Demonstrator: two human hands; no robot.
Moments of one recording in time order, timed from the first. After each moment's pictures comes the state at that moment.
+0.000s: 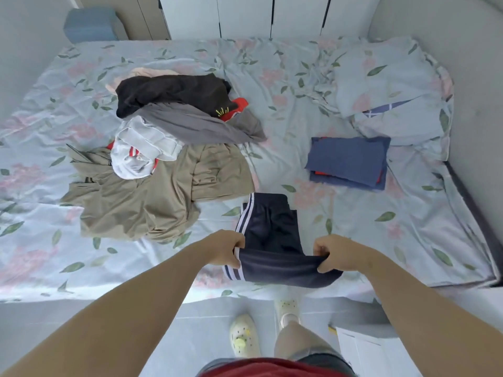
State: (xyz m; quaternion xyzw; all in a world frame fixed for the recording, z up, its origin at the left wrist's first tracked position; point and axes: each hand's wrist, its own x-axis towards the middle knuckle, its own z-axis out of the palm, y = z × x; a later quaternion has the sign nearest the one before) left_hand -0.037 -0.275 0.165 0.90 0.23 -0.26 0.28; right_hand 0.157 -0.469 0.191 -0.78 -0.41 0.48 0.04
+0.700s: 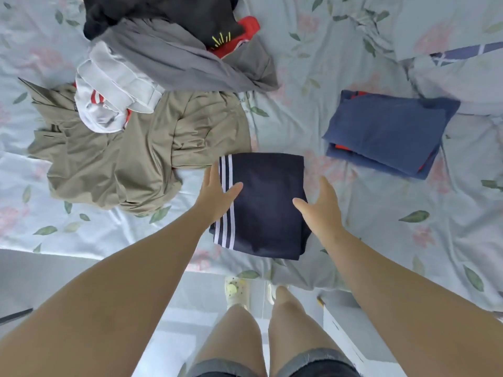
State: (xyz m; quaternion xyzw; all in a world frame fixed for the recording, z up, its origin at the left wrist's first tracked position) left_hand 0.069 -0.222 0.088 0.68 0.55 -0.03 0.47; right_hand 0.230 -0.366 0.093 -0.83 -0.15 0.40 0.35
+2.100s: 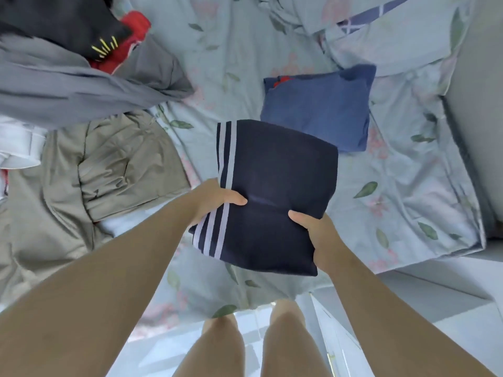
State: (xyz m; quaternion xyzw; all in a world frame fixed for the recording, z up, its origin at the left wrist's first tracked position) left_hand 0.197 -0.200 0.081 0.58 0.42 -0.27 0.65; right_hand 0.269 -0.416 0.070 -0.68 0.18 0.45 0.55
